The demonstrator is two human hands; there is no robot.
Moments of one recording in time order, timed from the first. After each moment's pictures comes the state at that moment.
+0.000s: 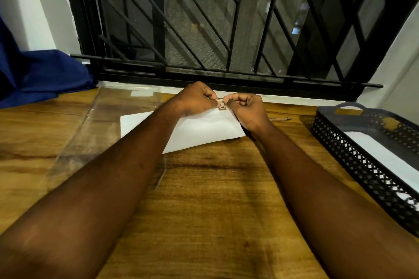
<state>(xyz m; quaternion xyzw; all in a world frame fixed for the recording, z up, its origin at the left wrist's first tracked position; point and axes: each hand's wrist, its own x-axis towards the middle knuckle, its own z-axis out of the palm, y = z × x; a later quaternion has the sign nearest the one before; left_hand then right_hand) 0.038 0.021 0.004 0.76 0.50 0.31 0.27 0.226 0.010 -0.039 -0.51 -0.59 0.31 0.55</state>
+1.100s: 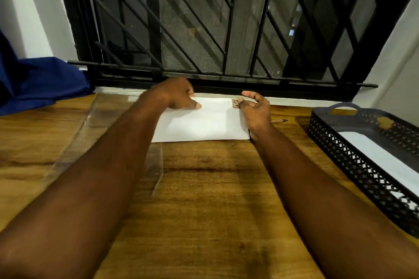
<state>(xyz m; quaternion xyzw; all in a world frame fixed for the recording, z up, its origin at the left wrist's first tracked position) 0.005 0.014 0.040 0.78 0.59 0.16 0.12 0.235 0.014 -0.037 -0.55 -0.42 0.31 0.65</state>
